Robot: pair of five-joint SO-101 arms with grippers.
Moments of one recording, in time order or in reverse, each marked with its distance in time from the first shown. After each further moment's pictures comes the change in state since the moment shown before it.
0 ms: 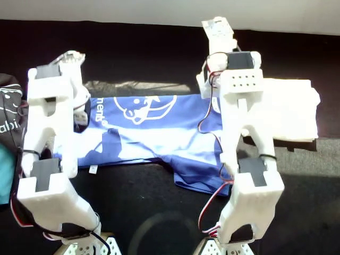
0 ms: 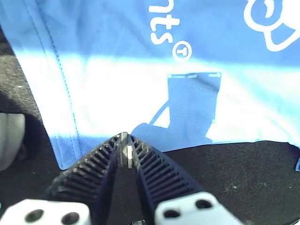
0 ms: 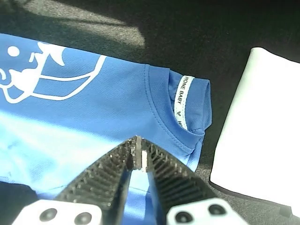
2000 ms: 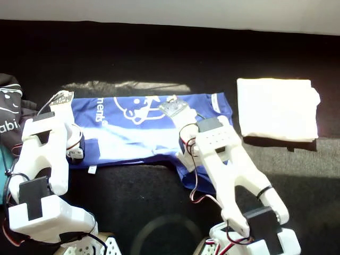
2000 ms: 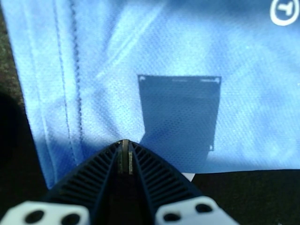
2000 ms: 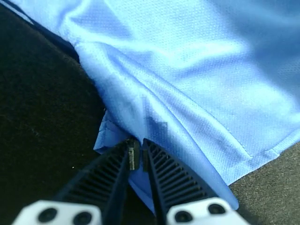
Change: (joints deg) left arm -7.9 -8.1 34.0 -26.3 -3.1; right arm -12.7 -29.2 63.3 -18.7 12.6
